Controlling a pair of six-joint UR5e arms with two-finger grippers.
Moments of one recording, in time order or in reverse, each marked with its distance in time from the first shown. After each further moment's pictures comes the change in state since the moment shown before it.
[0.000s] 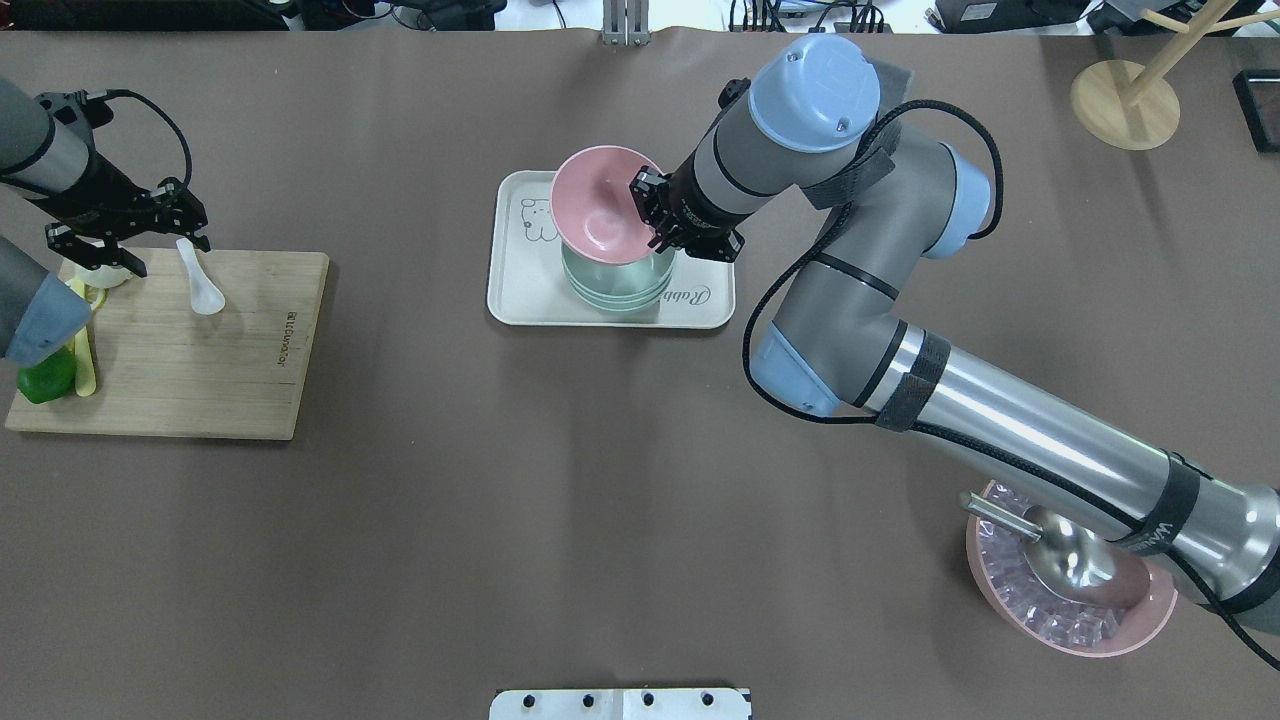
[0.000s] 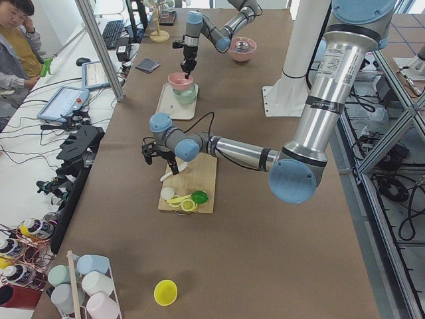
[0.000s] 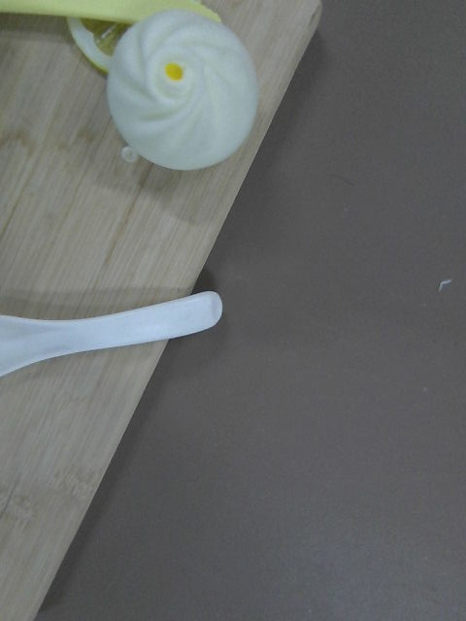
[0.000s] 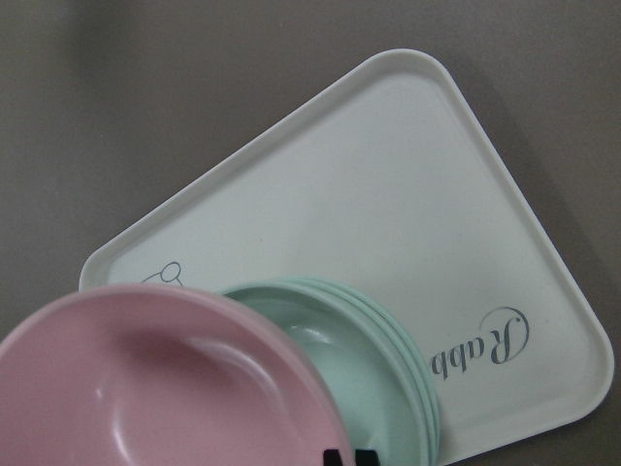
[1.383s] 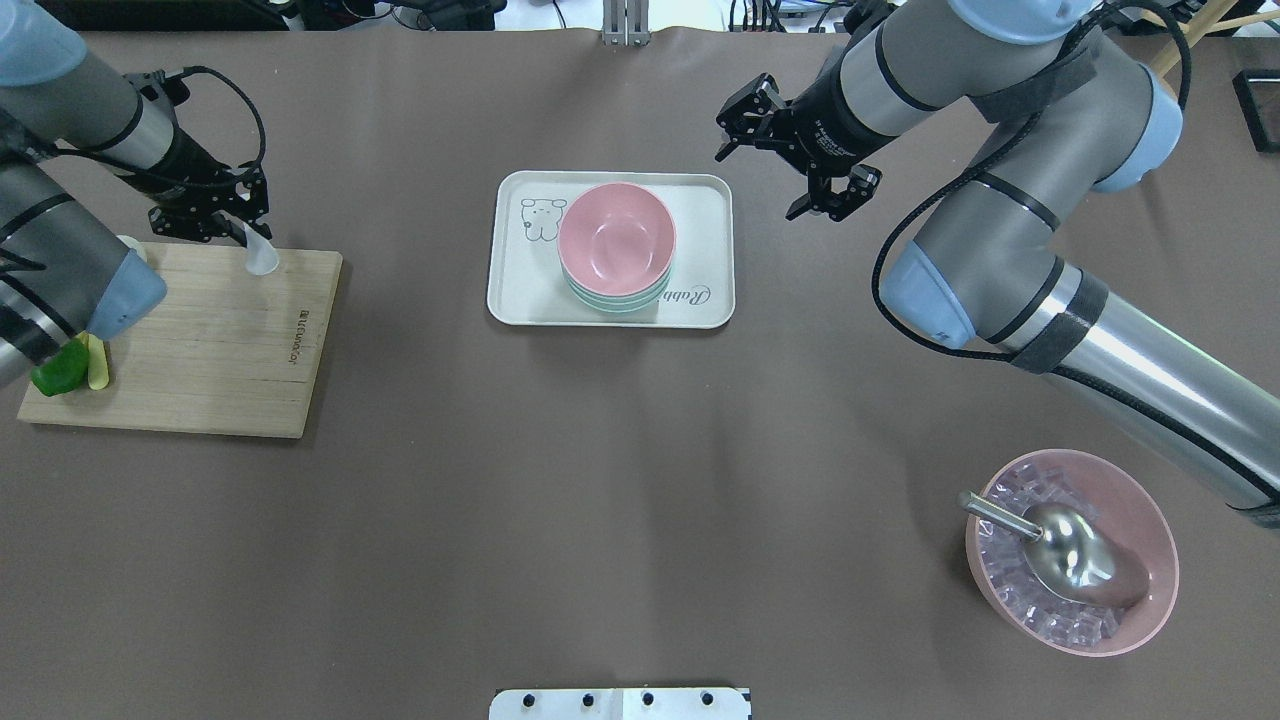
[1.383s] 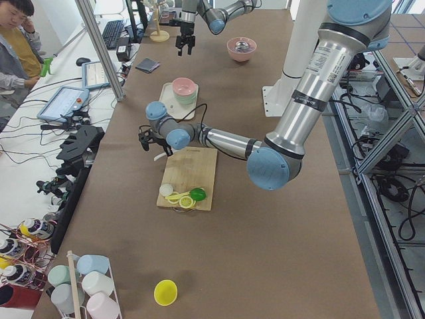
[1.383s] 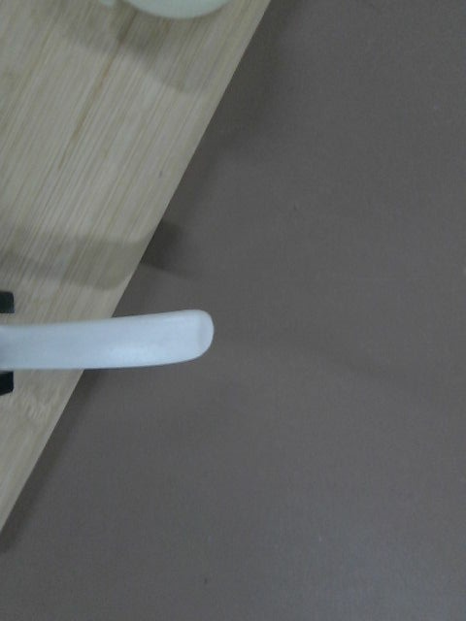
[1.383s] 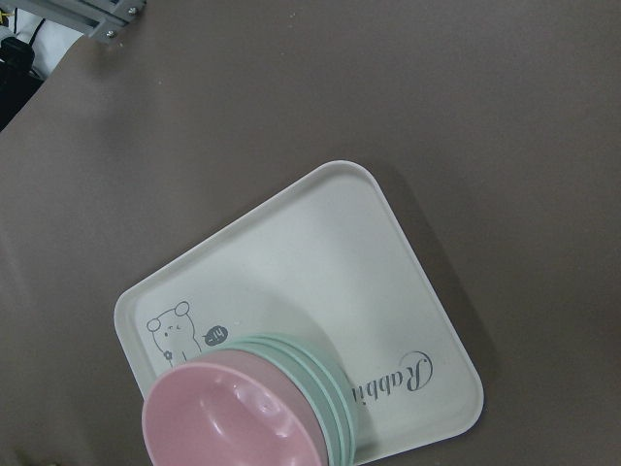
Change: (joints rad) left arm 0.044 -0.141 0.039 -0.053 -0.021 -0.181; right arm 0.178 -0.149 0.175 -0.011 0.201 -0.066
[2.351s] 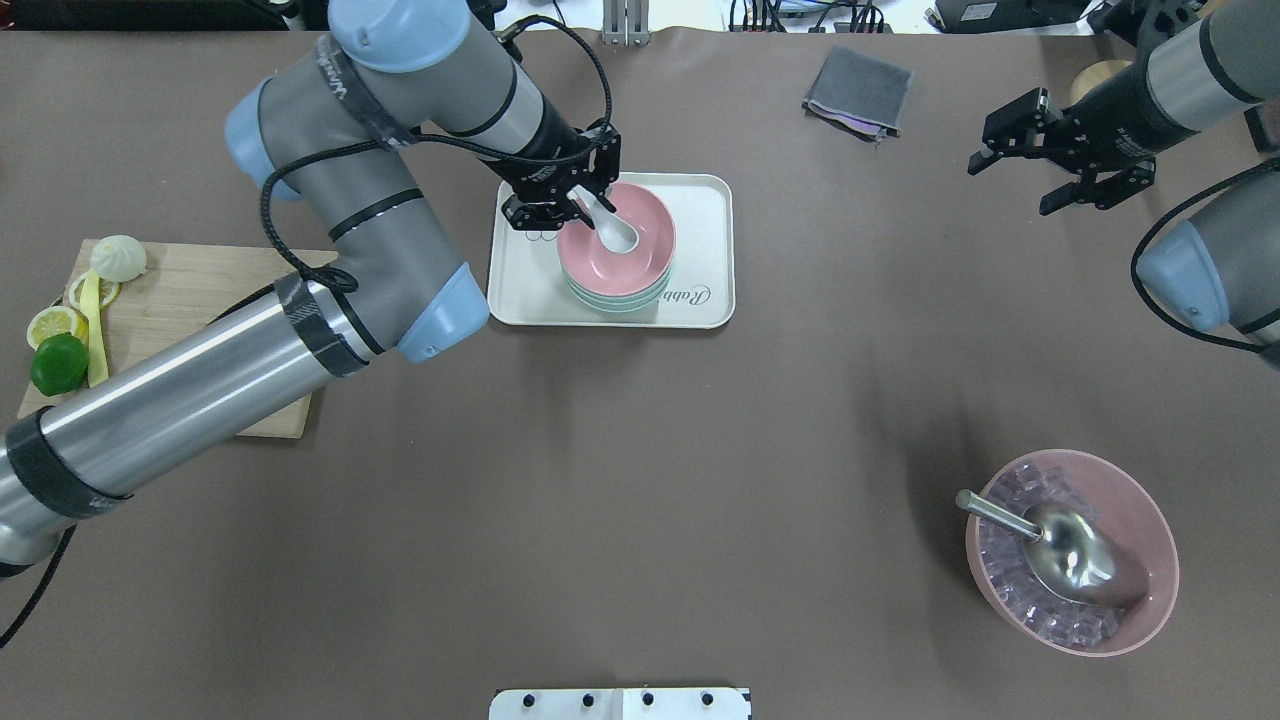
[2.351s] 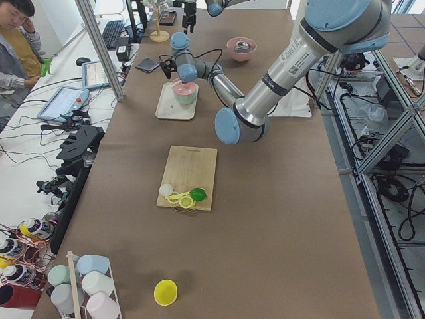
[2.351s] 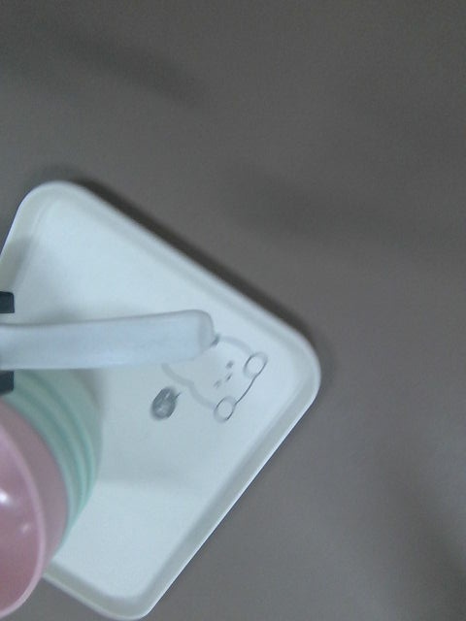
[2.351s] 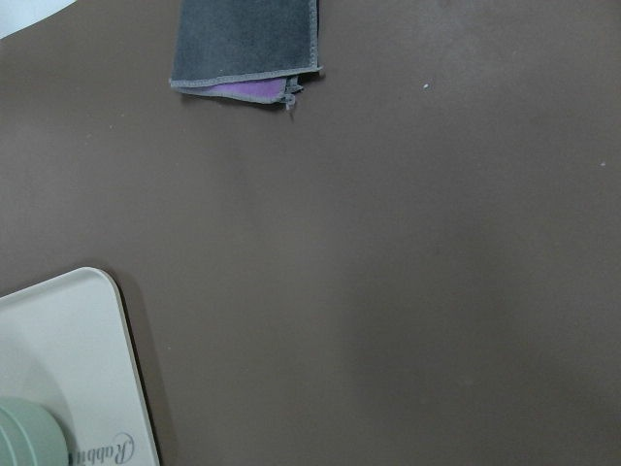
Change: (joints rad) left arm 0.274 -0.431 -0.011 -0.008 0.179 -0.506; right arm 0.238 -0.318 0.061 0.001 0.176 -0.465
